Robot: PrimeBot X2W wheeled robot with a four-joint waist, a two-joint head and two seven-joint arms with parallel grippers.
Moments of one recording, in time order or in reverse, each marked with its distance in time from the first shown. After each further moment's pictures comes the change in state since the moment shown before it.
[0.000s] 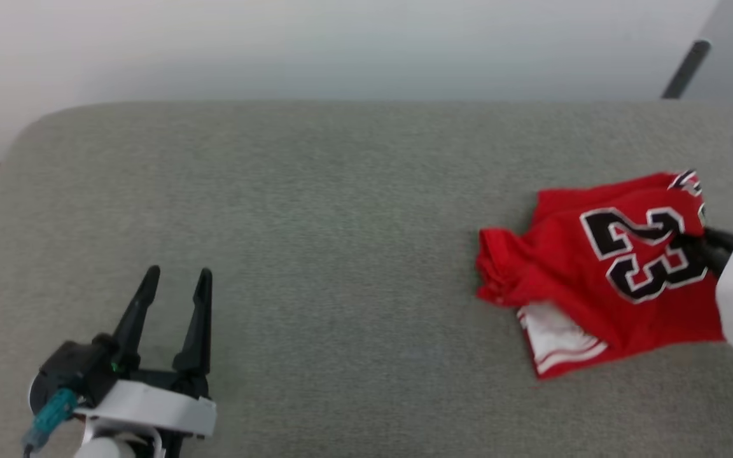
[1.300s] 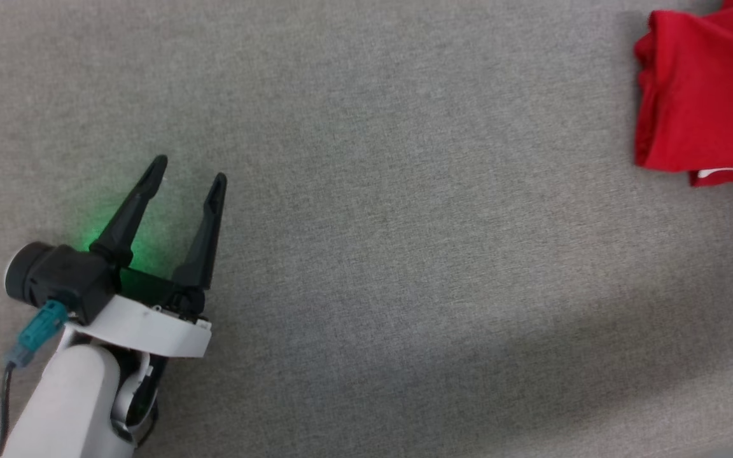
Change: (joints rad) left arm -0.249 0.169 -0.152 -0.030 -0.006 -0.001 0.000; right arm -0.577 -0.184 0.322 0.667 -0.211 0.000 -0.559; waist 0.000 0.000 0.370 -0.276
